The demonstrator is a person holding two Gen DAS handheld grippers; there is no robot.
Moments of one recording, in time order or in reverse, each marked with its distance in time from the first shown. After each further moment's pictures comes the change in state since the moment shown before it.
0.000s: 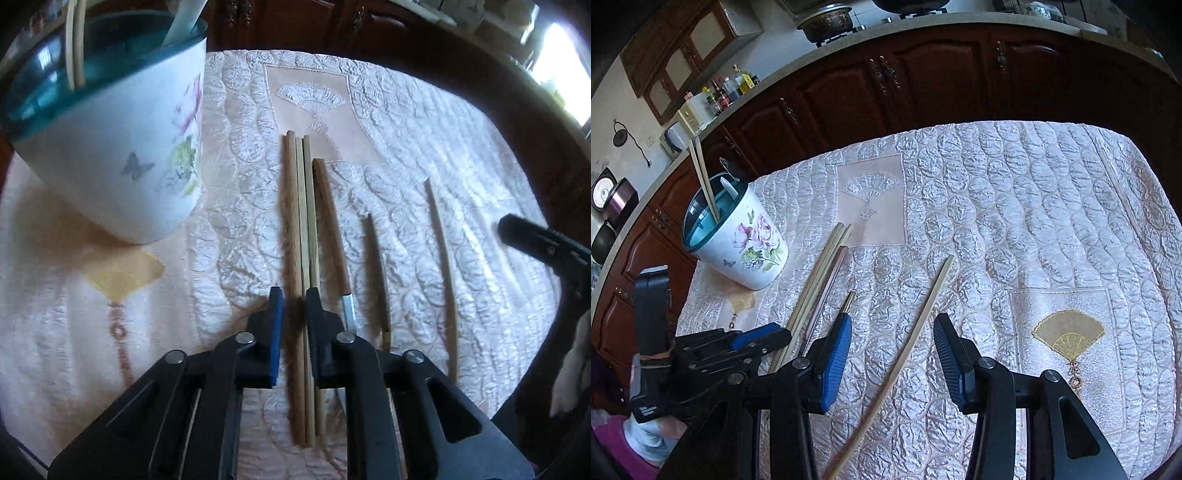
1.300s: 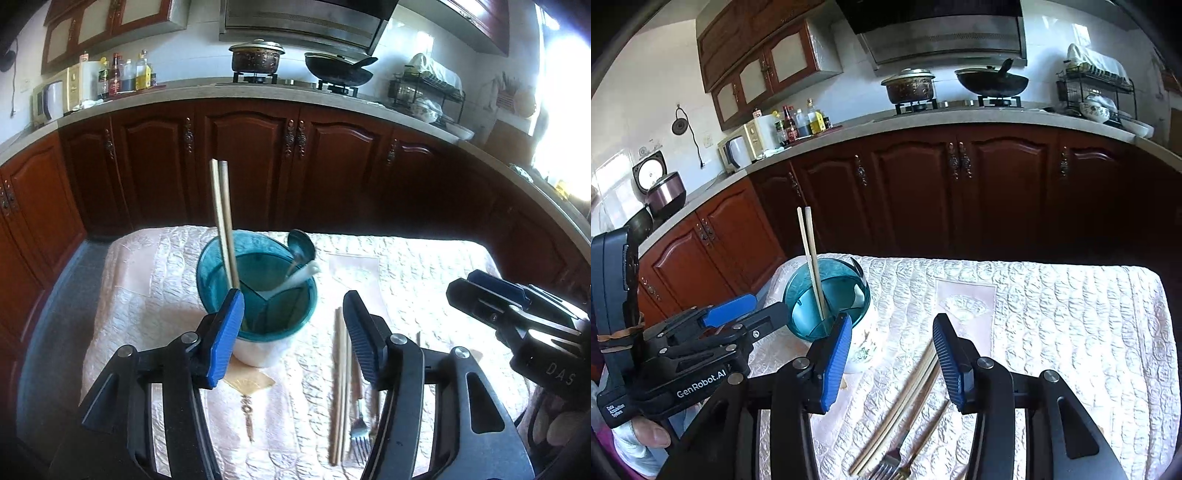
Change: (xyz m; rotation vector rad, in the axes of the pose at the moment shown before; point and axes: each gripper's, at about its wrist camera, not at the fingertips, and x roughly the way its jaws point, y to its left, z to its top) left arm -0.169 0.033 0.042 -0.088 -0.423 0.134; right arm -0.065 0.121 0.064 -0.208 -0.250 0.077
